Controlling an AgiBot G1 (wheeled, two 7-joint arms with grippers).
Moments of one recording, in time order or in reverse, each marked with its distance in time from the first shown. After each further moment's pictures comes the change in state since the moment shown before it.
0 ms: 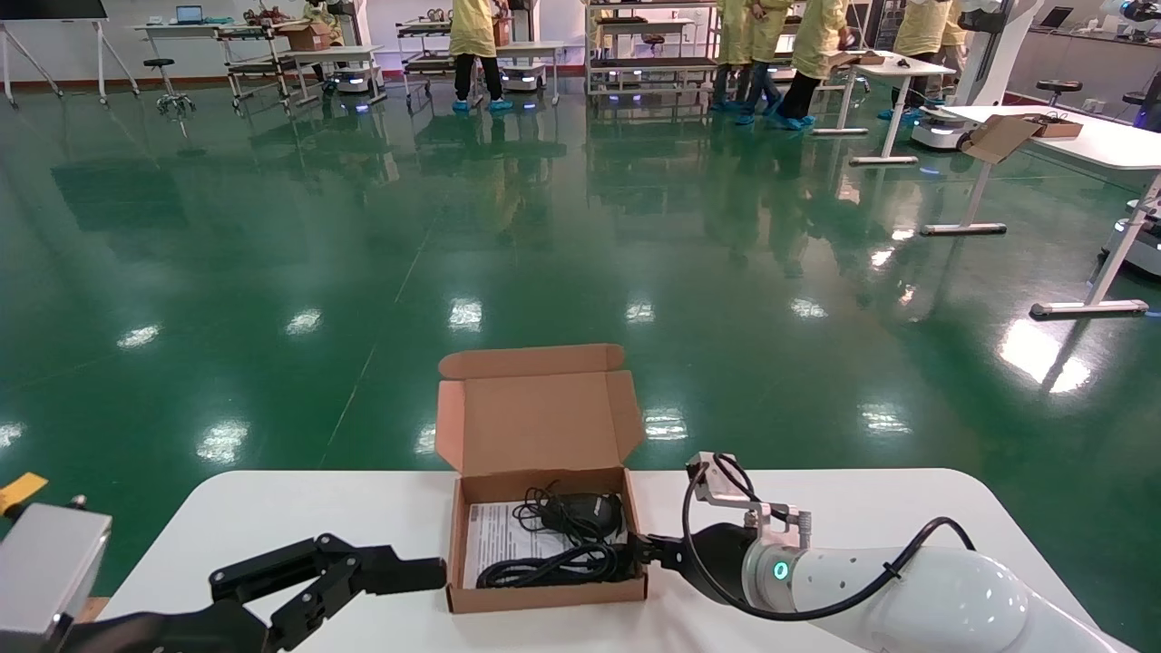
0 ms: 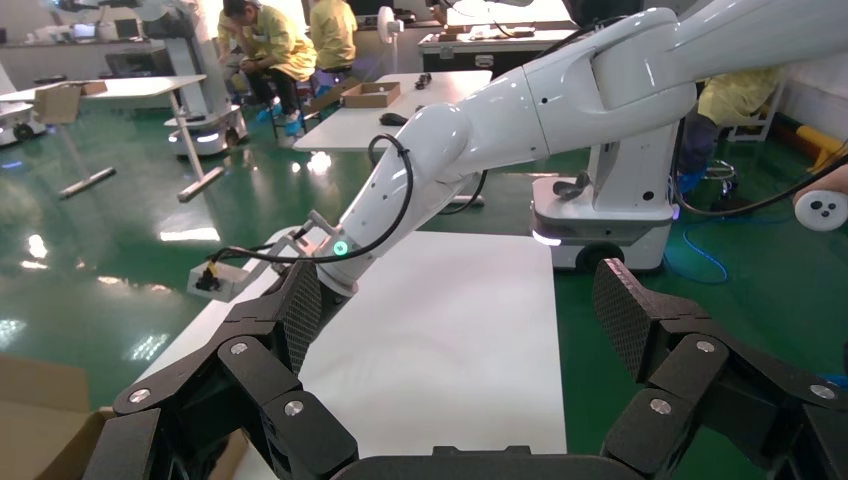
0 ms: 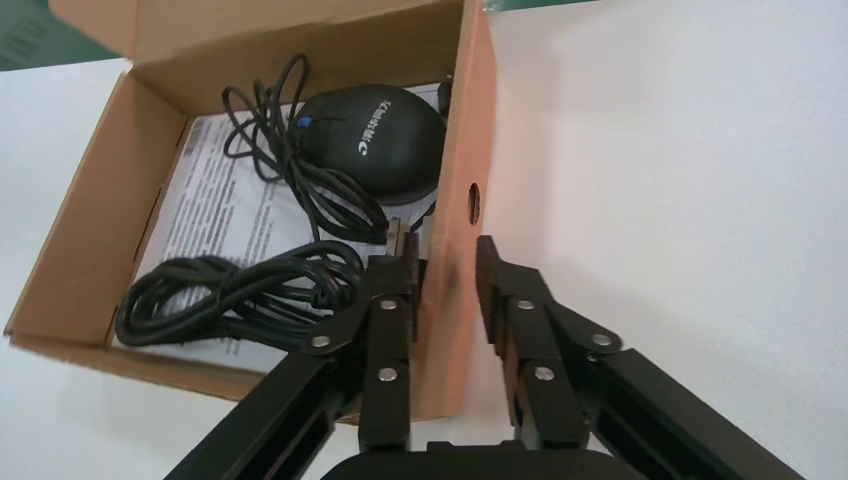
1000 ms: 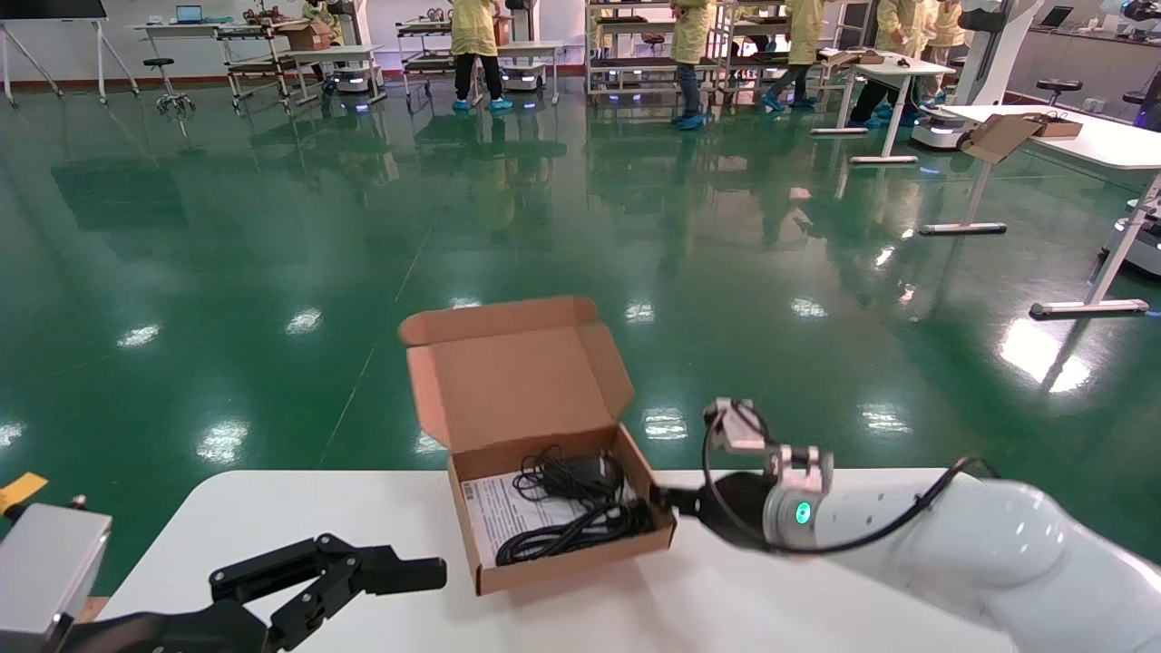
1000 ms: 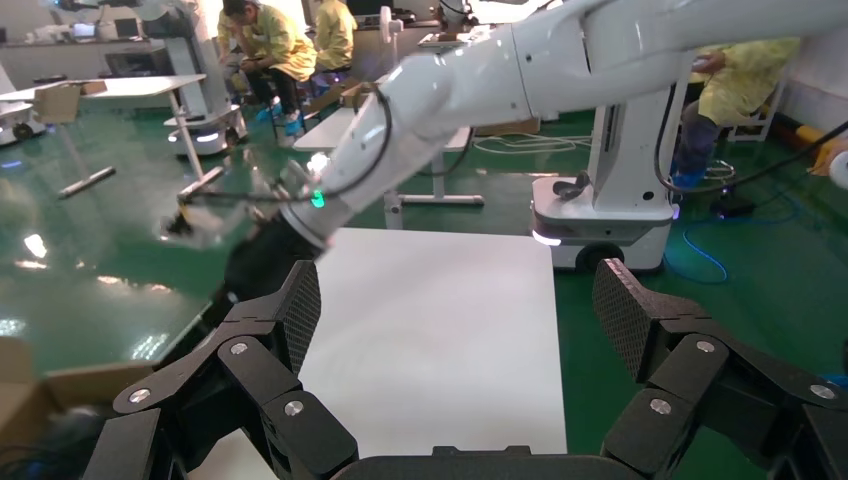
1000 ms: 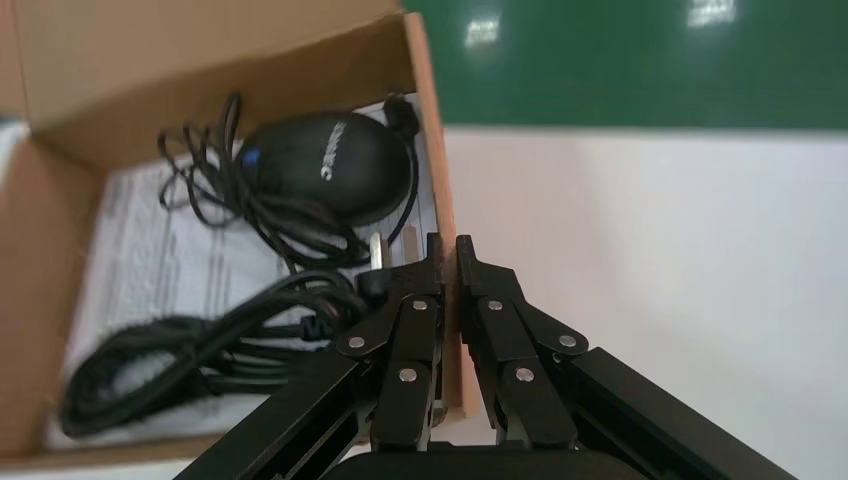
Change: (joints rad) left arm 0.000 0.000 0.000 0.000 0.000 0.000 0.000; right arm 0.124 0.013 -0.034 -0.066 0.079 -0.056 -0.071
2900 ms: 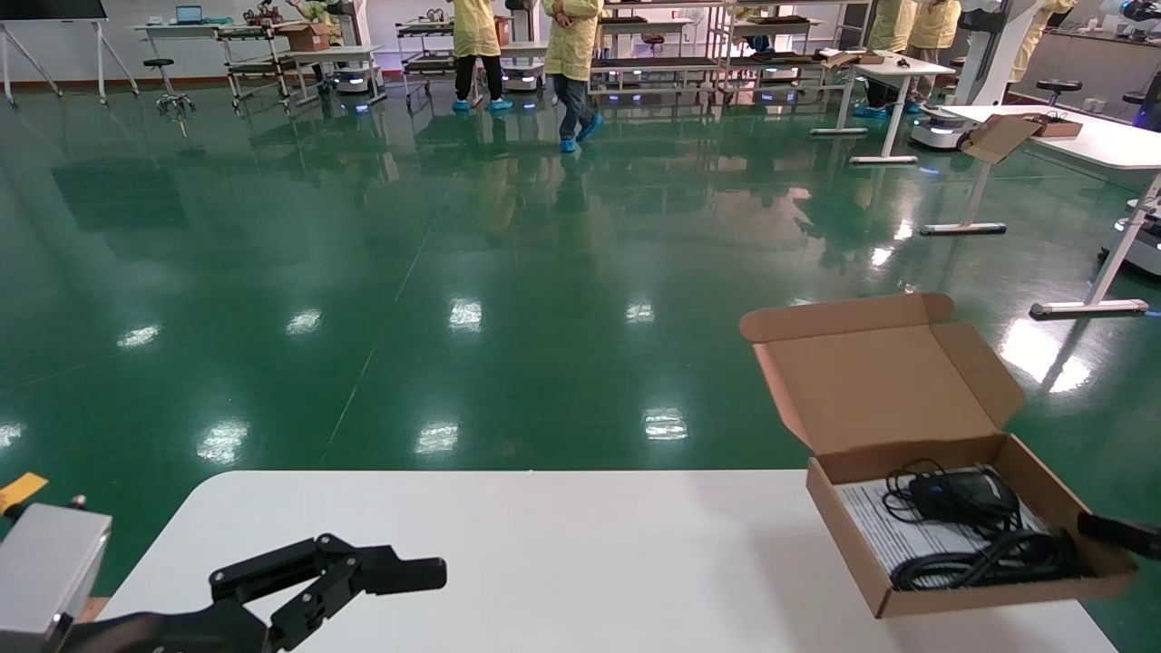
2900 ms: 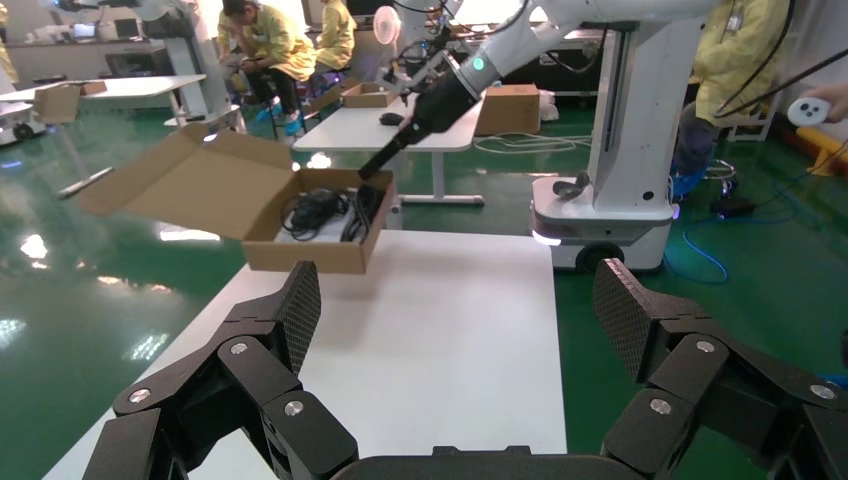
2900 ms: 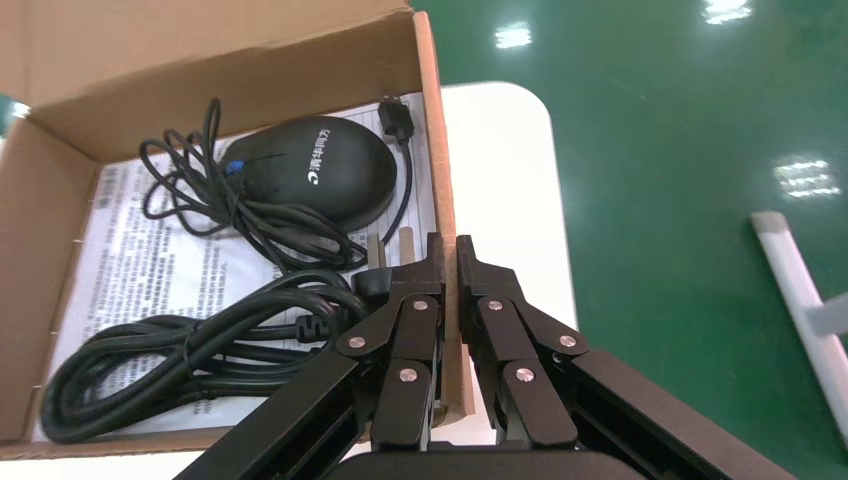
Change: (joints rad) left arm 0.000 0.000 0.000 0.000 0.000 0.000 0.000; right arm 0.094 0.603 0.113 -0.251 0.155 -0.409 -0.511
